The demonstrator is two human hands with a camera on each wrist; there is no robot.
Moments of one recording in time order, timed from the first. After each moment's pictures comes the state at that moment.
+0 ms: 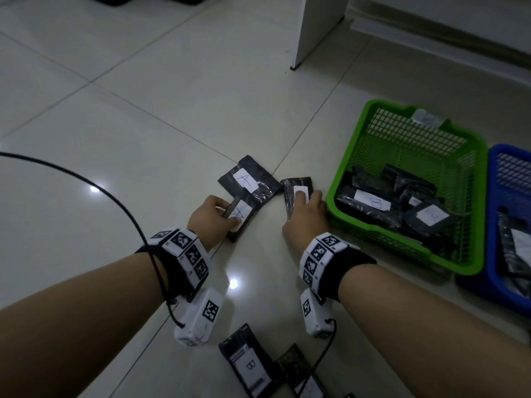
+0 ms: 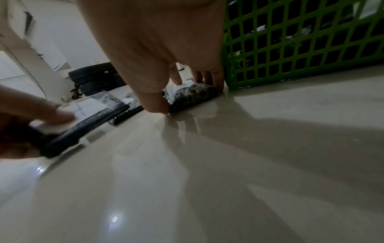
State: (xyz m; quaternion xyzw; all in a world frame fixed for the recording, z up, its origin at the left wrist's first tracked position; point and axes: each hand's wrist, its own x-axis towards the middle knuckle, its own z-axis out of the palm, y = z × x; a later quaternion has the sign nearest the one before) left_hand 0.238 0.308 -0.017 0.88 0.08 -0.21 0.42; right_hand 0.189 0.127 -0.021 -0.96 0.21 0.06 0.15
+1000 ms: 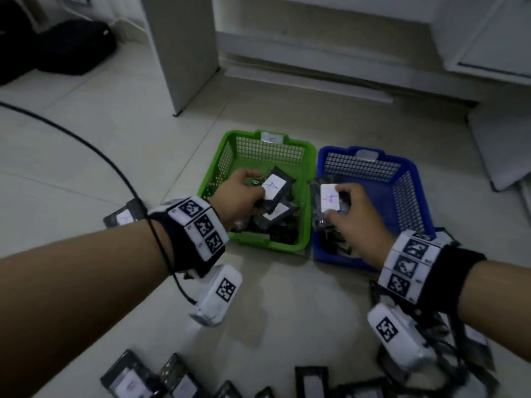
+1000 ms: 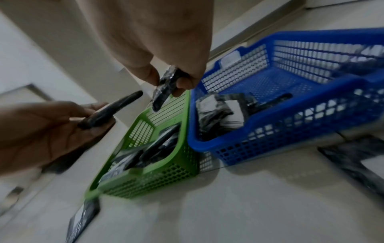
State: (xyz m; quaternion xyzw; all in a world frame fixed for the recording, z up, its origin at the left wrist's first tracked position) left_hand 0.141 0.025 0.138 0.75 -0.09 -0.32 0.58; right_hand -0.005 -0.140 0.129 -0.83 0.34 -0.10 0.42
